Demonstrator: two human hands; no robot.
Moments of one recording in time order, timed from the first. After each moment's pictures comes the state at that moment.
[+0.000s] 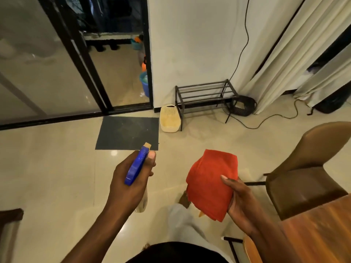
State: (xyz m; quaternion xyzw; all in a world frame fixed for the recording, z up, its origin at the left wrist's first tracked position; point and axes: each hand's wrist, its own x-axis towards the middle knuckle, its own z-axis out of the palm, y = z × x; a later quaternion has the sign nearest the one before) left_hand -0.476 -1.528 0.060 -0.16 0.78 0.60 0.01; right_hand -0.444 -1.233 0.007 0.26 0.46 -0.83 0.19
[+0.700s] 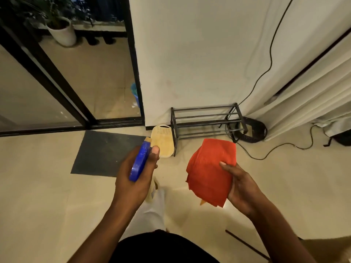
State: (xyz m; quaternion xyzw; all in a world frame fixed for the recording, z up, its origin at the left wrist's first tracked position) left_hand -0.868 -1.393 0.058 -0.21 0.72 0.66 0.04; right_hand -0.874 -1.112 0.007 0.28 0.51 -0.79 0.20
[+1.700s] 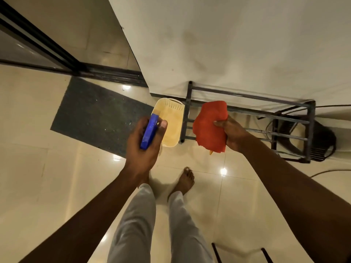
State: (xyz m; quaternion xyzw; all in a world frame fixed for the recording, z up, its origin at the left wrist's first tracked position) left_hand -1.258 -1.316 -0.256 -0.29 0.72 0.63 0.02; right_hand -1.398 -1.054 -0.351 0.26 0.64 -0.59 0.42
